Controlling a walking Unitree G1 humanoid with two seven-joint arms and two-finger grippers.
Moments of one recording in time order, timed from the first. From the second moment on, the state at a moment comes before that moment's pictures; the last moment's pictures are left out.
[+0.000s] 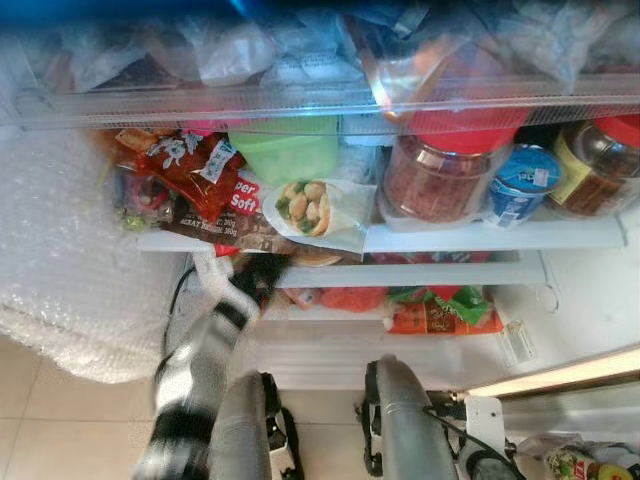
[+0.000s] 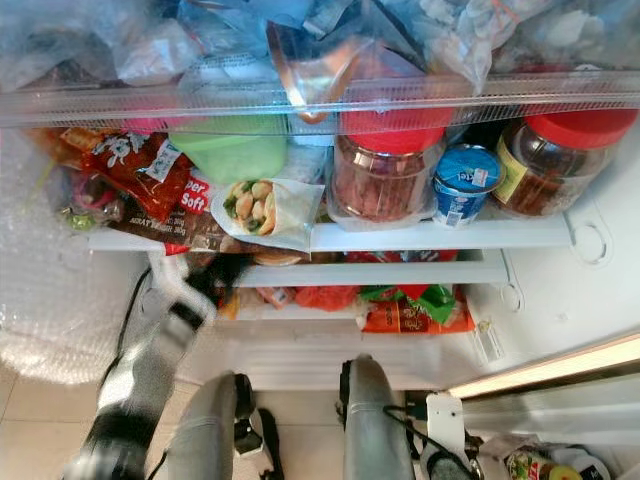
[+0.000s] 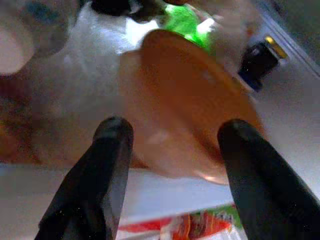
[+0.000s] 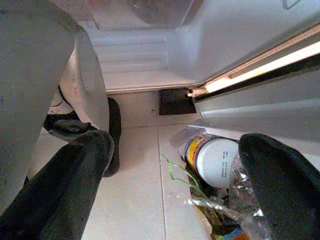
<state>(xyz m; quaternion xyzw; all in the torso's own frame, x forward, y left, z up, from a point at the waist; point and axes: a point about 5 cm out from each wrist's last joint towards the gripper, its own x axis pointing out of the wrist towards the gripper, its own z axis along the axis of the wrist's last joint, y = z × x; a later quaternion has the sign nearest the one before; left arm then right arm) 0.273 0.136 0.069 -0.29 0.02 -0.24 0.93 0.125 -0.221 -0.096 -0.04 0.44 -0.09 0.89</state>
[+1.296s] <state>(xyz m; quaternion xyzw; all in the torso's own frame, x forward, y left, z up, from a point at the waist) 0.247 0.149 0.086 -0.31 0.05 -0.42 0.85 0.125 -0.221 -0.095 -0.04 0.44 -0.09 0.89</state>
